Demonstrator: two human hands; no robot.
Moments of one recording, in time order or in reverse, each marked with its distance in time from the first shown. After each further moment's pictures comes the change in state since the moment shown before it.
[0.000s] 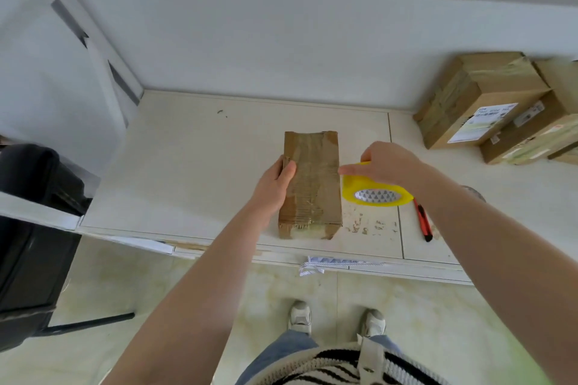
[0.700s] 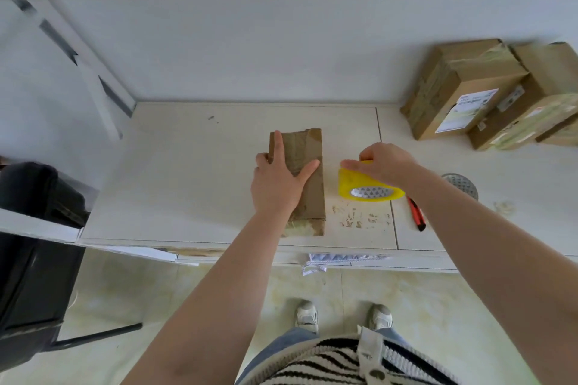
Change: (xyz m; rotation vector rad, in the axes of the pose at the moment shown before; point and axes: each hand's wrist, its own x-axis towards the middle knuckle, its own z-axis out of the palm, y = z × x) left_hand 0.003 0.015 0.034 0.760 0.359 0.103; right_hand -0.006 0.032 0.018 0.151 0.072 0.020
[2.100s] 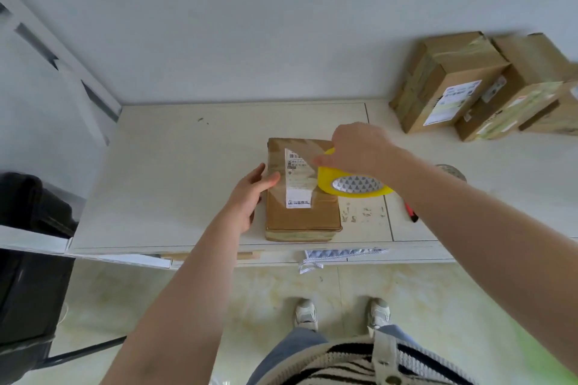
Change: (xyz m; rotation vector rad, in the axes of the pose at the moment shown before) left_hand 0.013 -0.063 -0.001 -0.979 -0.491 -0.338; right_hand -0.027 -0.079 -0.033 -0.330 0.046 -0.093
